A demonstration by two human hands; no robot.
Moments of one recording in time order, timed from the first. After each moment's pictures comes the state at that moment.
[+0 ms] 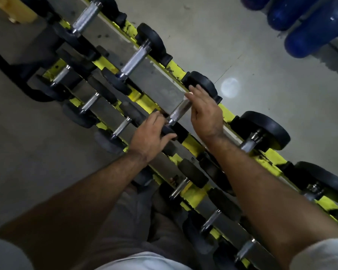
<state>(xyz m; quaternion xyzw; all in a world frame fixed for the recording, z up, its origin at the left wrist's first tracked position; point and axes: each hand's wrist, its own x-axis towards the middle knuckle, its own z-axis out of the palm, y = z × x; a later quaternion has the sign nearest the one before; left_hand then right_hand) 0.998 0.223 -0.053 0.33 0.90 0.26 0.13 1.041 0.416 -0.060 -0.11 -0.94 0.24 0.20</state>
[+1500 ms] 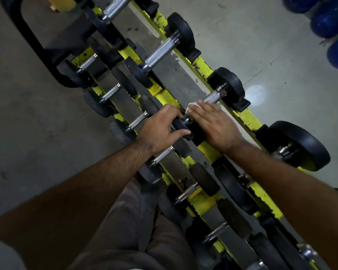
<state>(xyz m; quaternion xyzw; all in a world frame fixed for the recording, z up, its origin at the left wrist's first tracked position) 0.982 0.215 -0.056 0.30 0.88 0.33 0.15 1.046 0.433 -0.097 0.19 -0.97 0.13 0.05</state>
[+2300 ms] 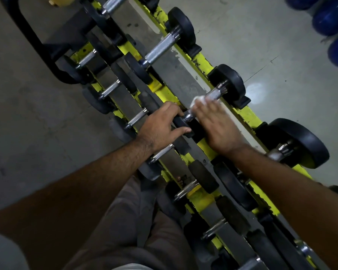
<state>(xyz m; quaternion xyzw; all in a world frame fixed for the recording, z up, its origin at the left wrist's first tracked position) 0.984 0.215 -0.058 0.30 0.88 0.34 0.15 1.061 0.425 -0.097 0.15 -0.98 0.13 0.05</state>
